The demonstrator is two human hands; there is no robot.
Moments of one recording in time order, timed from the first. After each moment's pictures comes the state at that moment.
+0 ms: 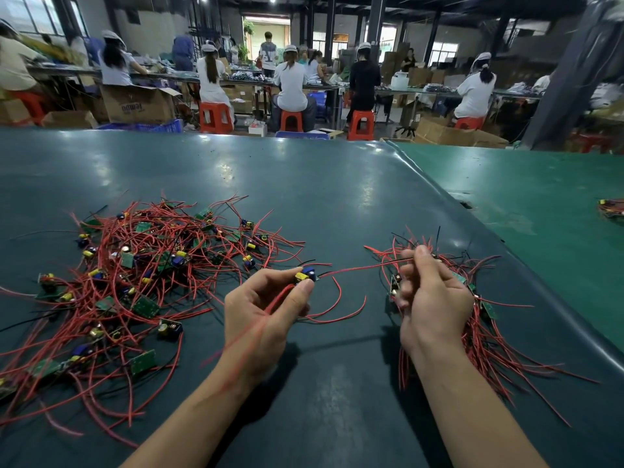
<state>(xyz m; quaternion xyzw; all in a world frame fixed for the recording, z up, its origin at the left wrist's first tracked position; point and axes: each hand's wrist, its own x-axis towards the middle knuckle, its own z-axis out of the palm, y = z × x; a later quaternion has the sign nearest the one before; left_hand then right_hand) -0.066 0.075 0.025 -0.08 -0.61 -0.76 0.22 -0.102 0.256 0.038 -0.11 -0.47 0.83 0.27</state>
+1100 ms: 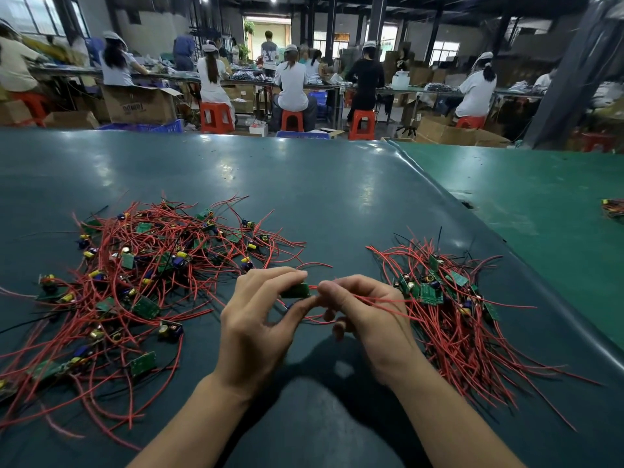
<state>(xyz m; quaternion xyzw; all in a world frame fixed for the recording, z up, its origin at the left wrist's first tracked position) -0.071 0.062 0.014 -0.21 -0.77 -0.40 0.45 -0.075 0.215 0.032 0.11 -0.60 0.79 0.00</state>
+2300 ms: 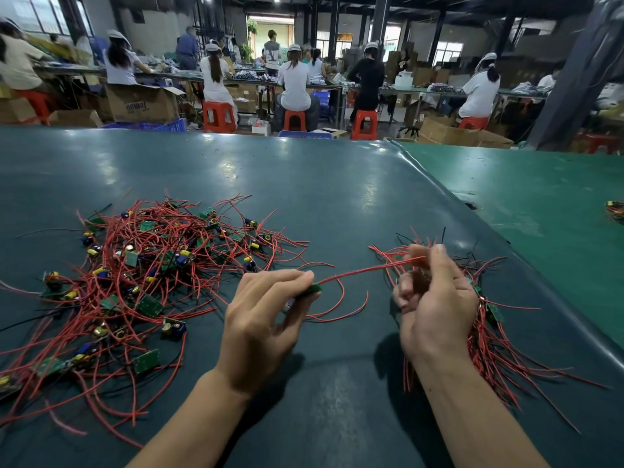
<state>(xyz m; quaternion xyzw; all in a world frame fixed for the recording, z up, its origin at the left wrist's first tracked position) -0.074 0.058 0.013 -0.25 -0.75 -0.35 0.50 -0.092 0.244 0.047 -0.05 -0.42 0.87 0.26</state>
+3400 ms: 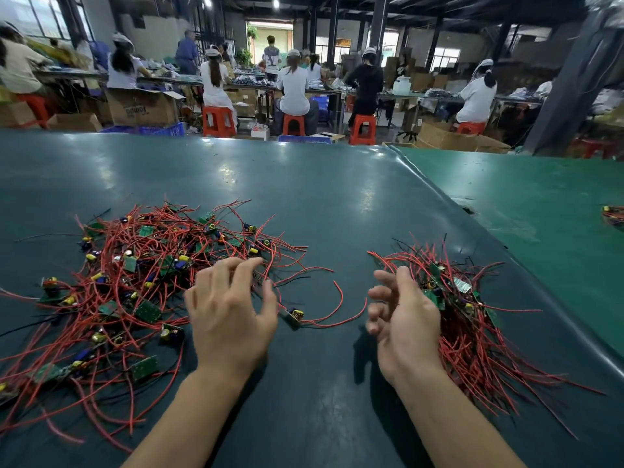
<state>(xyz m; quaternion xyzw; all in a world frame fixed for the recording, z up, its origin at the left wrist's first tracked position) -0.082 0.041 0.014 0.04 -0.89 -0.21 0.40 -0.089 0.227 0.031 -0.14 -0.48 0.86 0.14</state>
